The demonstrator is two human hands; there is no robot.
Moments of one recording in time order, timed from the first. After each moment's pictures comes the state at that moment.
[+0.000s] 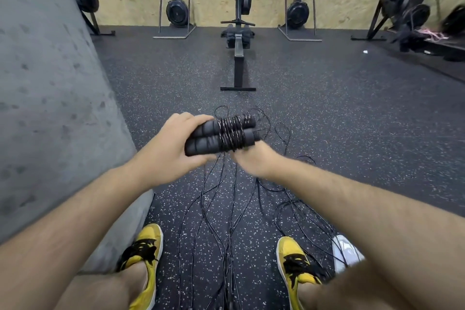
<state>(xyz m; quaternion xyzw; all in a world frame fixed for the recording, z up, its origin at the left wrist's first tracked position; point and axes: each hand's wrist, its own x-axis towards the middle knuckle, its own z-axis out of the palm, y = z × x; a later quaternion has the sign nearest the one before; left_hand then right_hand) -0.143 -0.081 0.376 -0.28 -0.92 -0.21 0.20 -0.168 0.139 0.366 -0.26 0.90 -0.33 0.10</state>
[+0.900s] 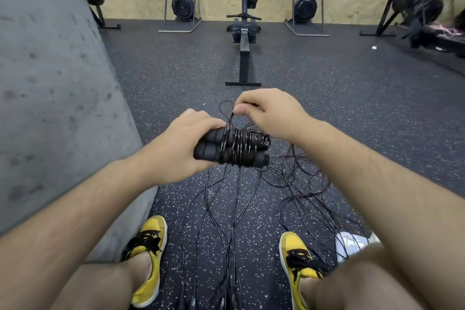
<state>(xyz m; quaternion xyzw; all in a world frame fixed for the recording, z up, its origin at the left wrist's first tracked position) -0.128 -0.074 0.383 -0.33 -0.91 -0.17 0.18 -0.196 0.153 0.416 -0.30 0.92 -0.21 -0.12</state>
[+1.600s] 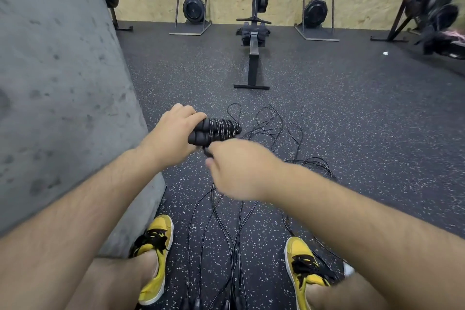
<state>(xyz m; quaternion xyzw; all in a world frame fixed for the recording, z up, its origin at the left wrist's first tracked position) -0.166 -0.115 0.360 -0.19 -0.95 -0.05 0.23 -0.094 0.086 0.417 -0.36 0.93 -0.04 -0.01</state>
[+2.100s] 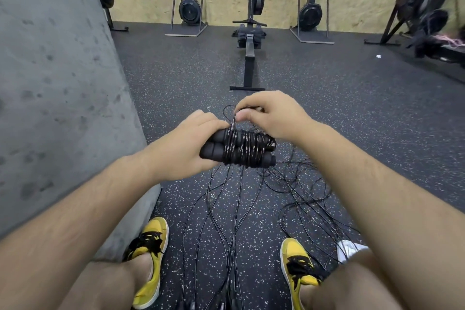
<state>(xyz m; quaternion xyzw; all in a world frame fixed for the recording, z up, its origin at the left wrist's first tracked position) -0.131 -0.078 0.385 -0.33 -0.91 -0.16 0.17 -0.203 0.146 0.419 -0.31 0.91 -0.26 -0.11</state>
